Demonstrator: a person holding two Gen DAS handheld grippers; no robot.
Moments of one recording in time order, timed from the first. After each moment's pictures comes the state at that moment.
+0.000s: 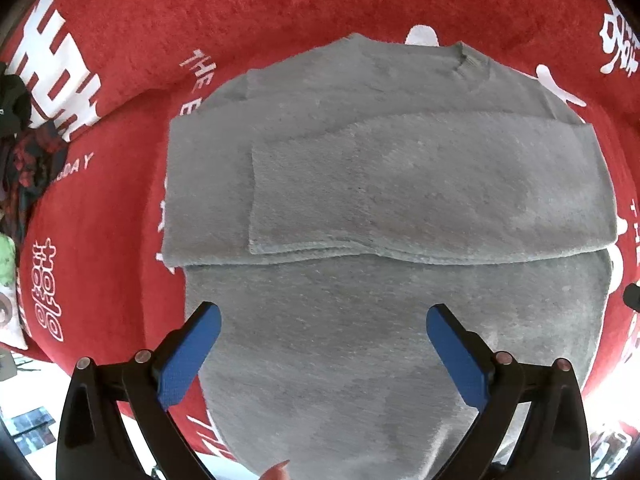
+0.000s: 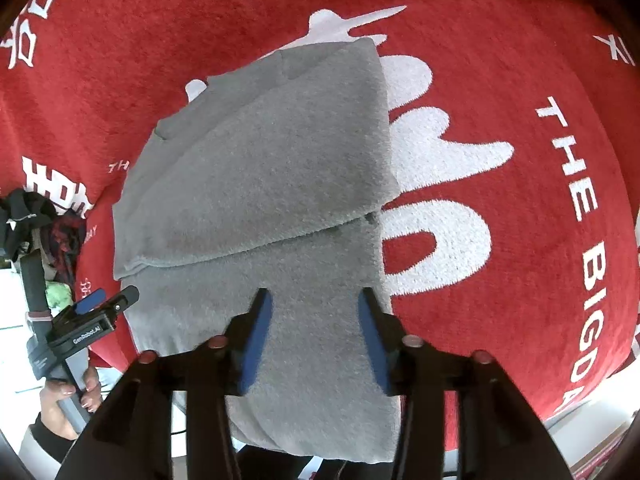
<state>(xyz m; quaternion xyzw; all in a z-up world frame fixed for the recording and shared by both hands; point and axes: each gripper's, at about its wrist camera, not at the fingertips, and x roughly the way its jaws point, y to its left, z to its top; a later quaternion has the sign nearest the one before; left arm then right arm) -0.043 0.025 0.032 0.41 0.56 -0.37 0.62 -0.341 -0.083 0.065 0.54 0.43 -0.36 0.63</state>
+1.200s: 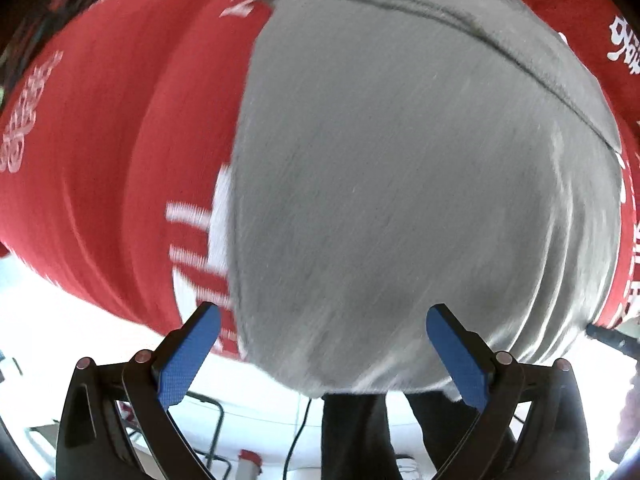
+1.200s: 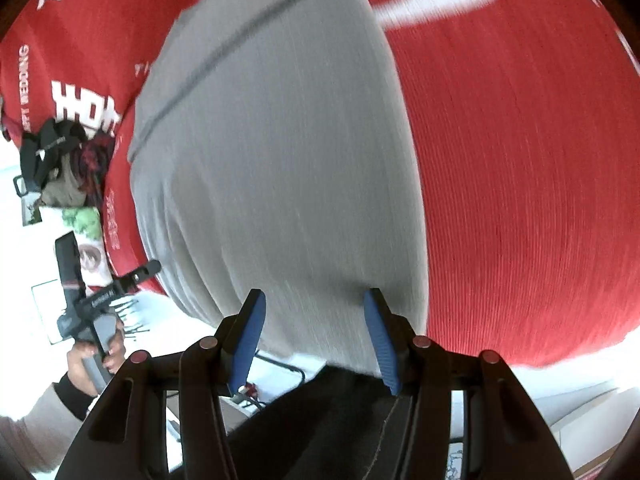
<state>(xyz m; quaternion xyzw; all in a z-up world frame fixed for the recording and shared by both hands) -0.043 0.231 -0.009 0.32 0.65 -0.34 0.60 -0.381 0.059 -0.006 0.59 0.45 -0.23 0.63</state>
